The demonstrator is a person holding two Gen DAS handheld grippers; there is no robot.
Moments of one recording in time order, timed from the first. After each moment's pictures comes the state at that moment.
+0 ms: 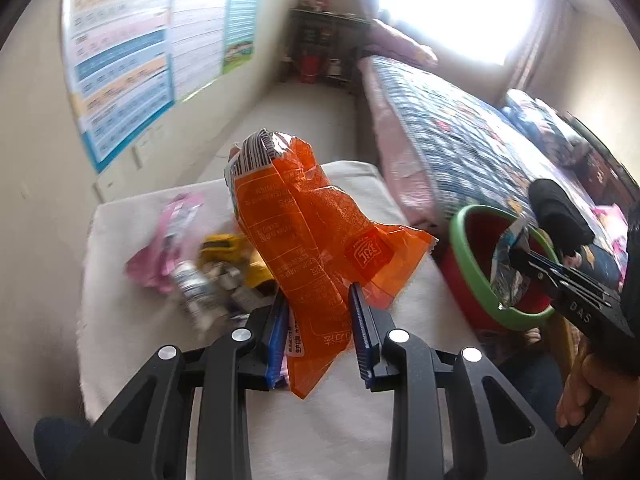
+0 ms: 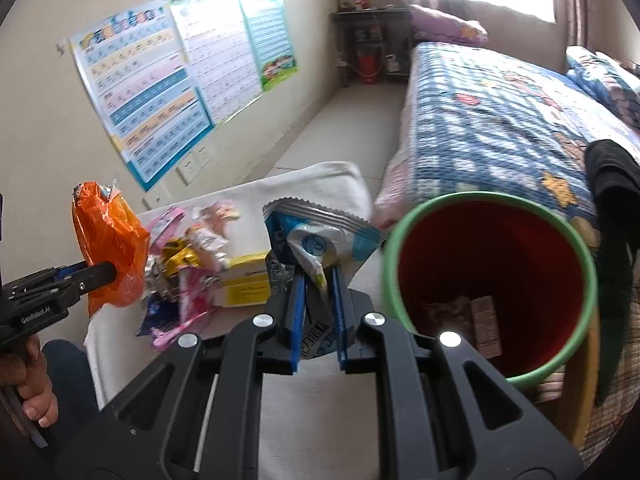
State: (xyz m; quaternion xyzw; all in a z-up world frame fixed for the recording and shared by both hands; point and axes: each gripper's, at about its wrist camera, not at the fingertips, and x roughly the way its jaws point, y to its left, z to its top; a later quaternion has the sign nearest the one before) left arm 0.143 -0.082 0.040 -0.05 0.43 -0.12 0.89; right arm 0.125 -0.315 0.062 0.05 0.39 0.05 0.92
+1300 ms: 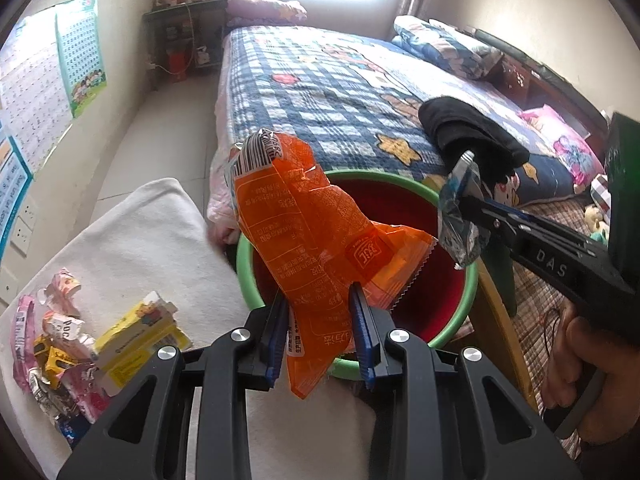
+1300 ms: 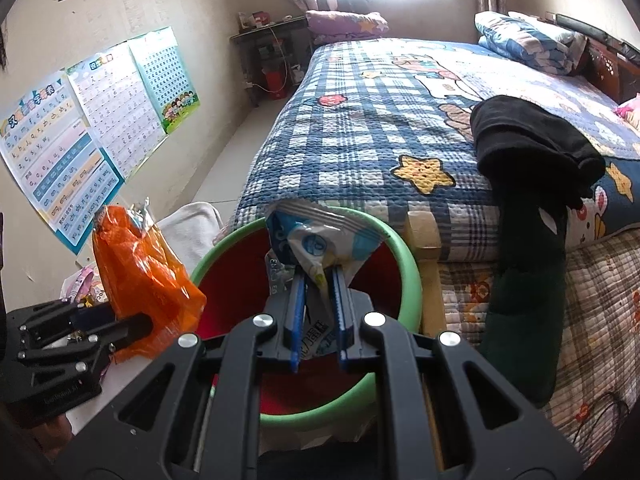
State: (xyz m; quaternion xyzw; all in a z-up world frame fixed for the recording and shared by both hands) left arm 0.170 -0.321 0.033 0.06 0.45 -0.28 0.84; right arm 0.117 -0.501 0.064 0.11 0.37 -0.07 0.92
